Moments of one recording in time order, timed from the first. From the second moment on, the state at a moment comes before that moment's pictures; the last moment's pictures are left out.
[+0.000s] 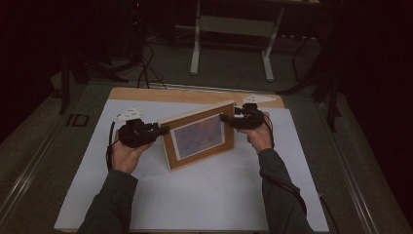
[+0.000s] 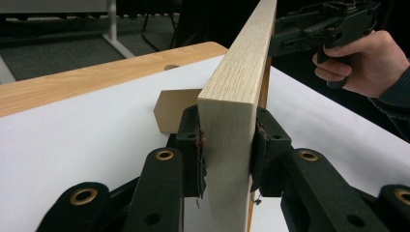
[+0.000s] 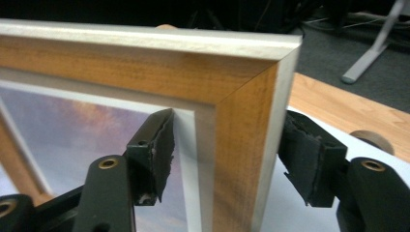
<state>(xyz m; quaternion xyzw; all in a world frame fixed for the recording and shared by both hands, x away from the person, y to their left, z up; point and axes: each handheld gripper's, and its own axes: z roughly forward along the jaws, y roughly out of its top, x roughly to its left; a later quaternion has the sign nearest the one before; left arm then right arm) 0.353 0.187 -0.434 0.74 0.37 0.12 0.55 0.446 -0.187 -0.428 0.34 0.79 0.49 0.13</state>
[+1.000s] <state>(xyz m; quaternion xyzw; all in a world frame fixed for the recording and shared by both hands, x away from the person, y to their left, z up) 0.366 0.178 -0.437 0.74 0.37 0.12 0.56 0.431 -0.207 -0.427 0.37 0.78 0.49 0.13</state>
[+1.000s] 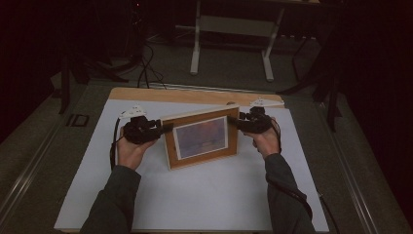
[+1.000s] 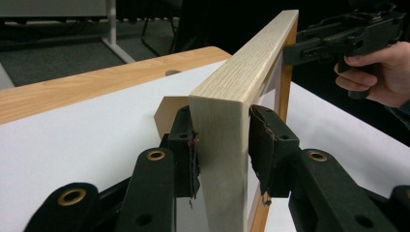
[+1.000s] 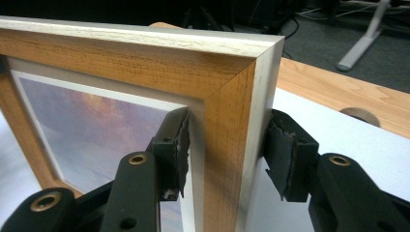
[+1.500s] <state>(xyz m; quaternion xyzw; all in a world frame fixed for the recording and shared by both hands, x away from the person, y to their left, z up) 0.374 0.171 -0.437 0.74 0.37 0.12 0.55 0.423 -0.213 -0.428 0.38 0.78 0.48 0.14</state>
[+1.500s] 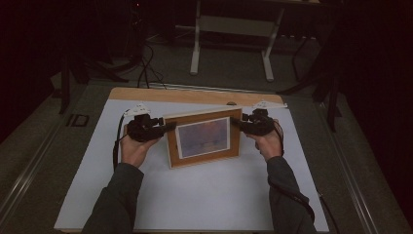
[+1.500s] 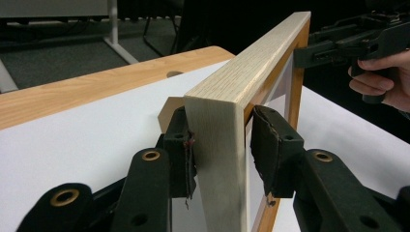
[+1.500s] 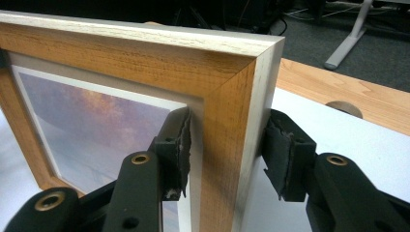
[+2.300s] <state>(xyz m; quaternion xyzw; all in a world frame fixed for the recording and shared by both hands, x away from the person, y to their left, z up) 0.390 0.163 -0.437 0.74 0.37 0.10 0.56 0.408 -0.225 -0.429 0.40 0.77 0.48 0.15</state>
